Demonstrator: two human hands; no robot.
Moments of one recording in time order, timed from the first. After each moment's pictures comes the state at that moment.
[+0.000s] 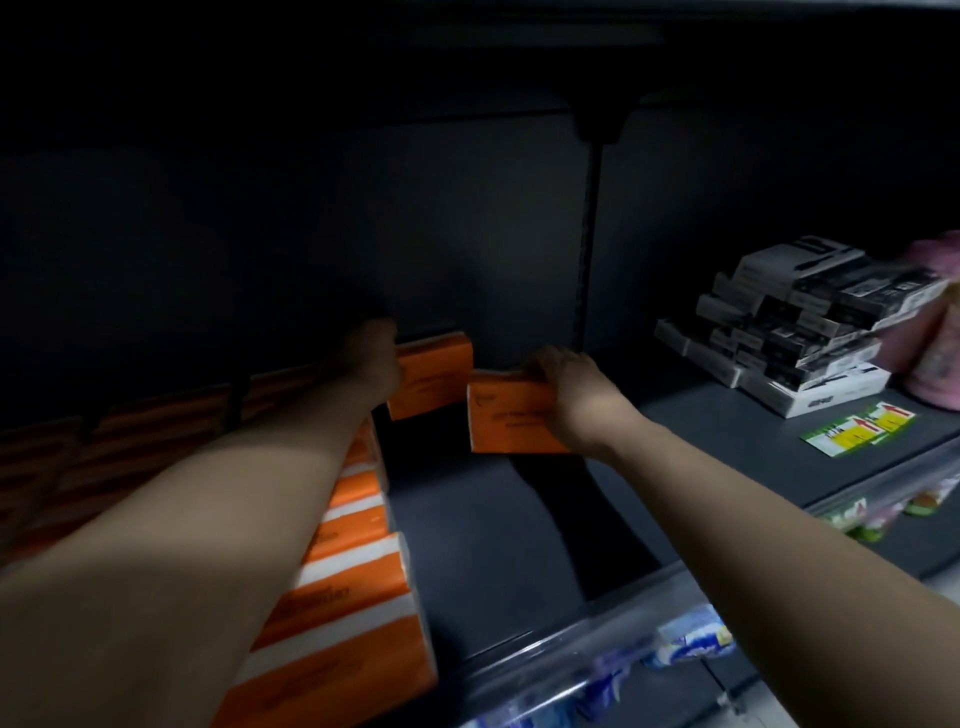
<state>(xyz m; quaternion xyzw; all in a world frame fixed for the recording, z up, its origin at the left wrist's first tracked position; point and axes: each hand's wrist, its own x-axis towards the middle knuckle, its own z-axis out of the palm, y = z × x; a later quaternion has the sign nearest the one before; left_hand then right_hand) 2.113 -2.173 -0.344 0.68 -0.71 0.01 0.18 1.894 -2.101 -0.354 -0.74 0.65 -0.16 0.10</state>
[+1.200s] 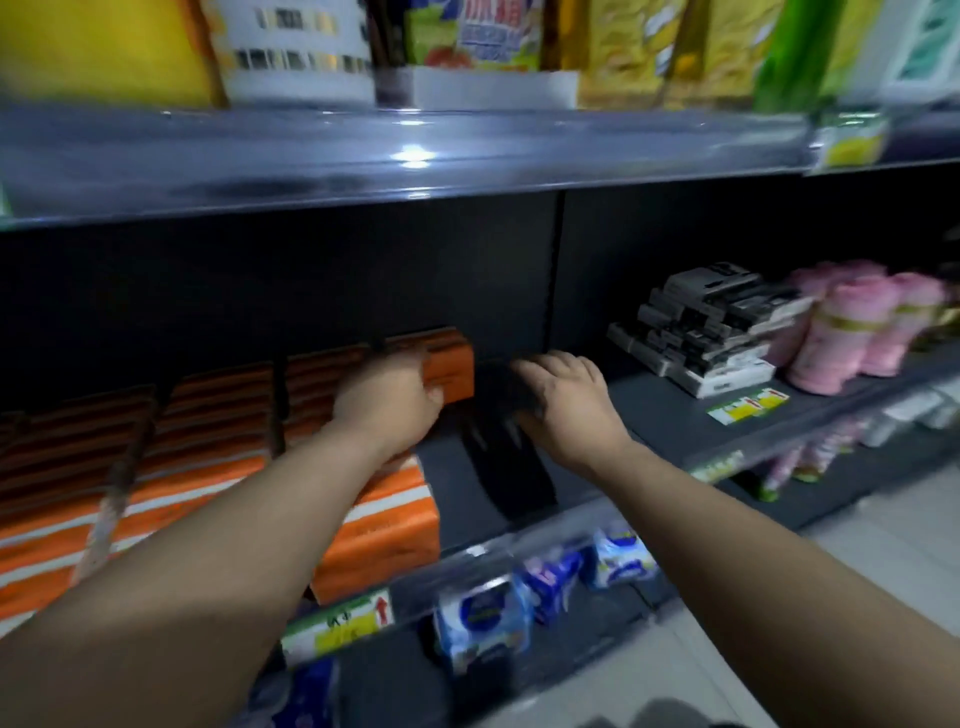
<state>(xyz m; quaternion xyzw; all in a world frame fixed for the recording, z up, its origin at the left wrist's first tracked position) 2.098 -1.997 -0.300 0.63 -0.75 0.00 0.20 1.901 -1.978 -0.328 -0.76 0.62 -0.18 -0.08</state>
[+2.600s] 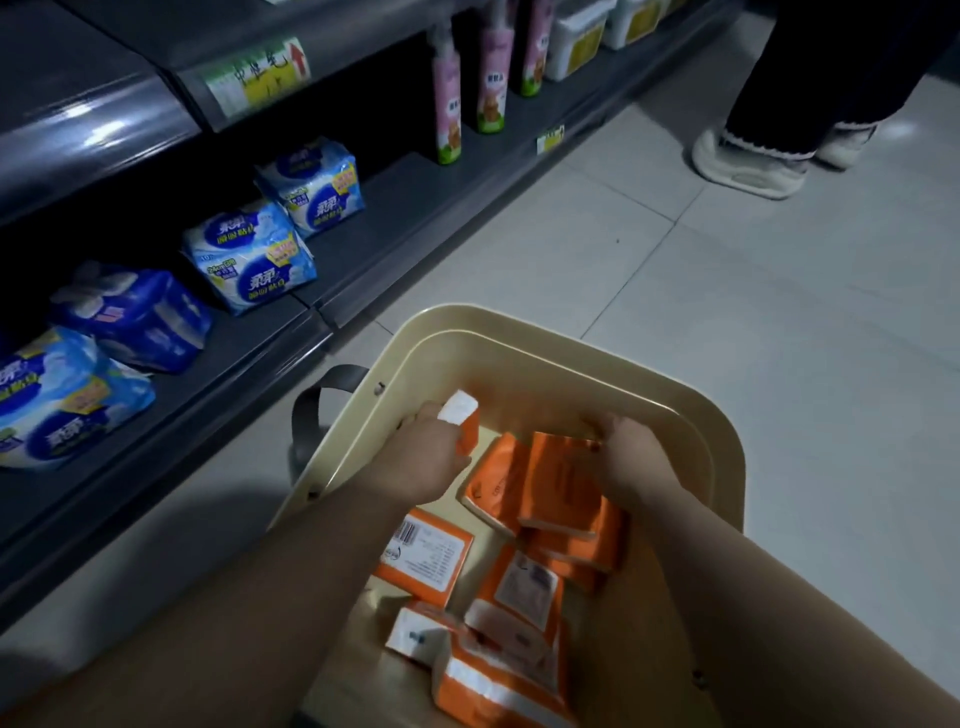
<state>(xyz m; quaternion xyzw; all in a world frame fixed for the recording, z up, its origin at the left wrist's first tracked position) 1.774 -1.748 -0.644 0.36 -0.89 -0.25 -0.15 1.600 -1.603 -0.625 -0.33 0.90 -0.11 0.26</state>
